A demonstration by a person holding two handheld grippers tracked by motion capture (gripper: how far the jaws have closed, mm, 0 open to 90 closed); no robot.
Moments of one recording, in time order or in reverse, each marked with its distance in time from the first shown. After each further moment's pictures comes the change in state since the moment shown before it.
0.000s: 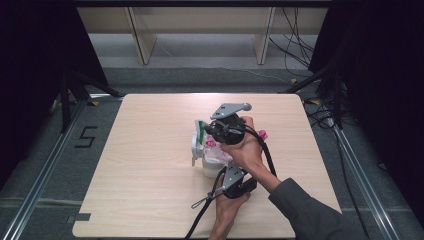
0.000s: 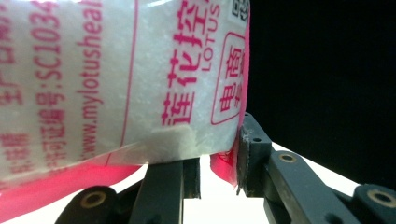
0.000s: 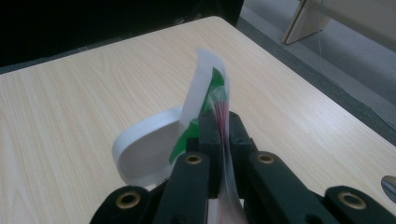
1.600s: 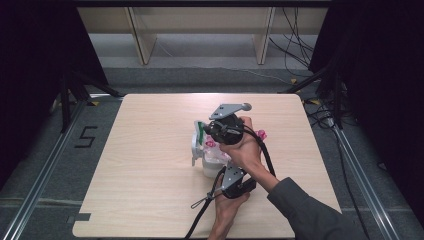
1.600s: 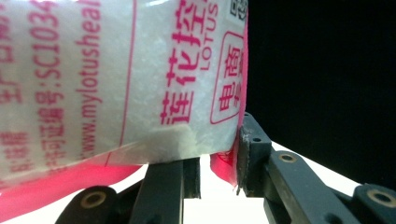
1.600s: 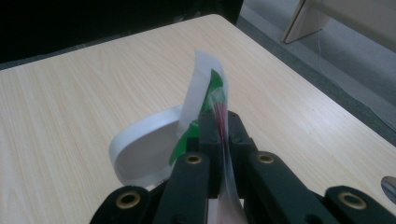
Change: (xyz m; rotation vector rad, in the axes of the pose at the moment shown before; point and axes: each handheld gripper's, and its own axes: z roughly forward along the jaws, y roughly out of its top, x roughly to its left) left arm 0.003 -0.001 -0.003 0.027 -0.002 0.031; right arm 0.001 0.000 0.004 0.010 -0.006 -0.005
